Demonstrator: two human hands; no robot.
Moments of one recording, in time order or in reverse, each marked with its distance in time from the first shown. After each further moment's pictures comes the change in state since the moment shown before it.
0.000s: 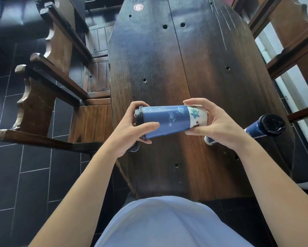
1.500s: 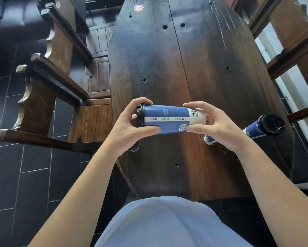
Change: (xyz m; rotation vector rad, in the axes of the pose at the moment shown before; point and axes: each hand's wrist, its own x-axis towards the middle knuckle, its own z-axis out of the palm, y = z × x) left_hand -0.005 0.003 -0.001 0.090 0.014 0.166; right_hand -0.006 0.005 0.001 -0.002 0.035 0.031
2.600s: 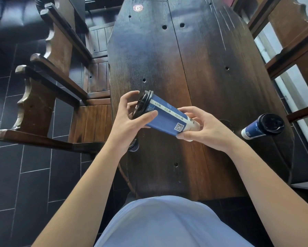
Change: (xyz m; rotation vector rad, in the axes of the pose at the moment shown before) left_hand 0.011 -0.002 0.011 -0.137 0.224 -0.056; right_hand 0.007 0.007 0.014 -0.215 -0.030 0.045
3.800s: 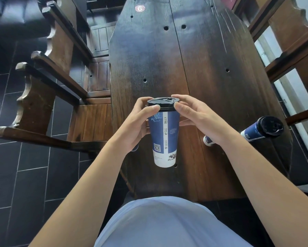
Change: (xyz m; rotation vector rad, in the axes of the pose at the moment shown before) left_hand 0.004 0.006 0.012 -0.088 -0.234 -0.196; right_hand 0.026 -0.039 0.007 0.121 -0.004 0.021
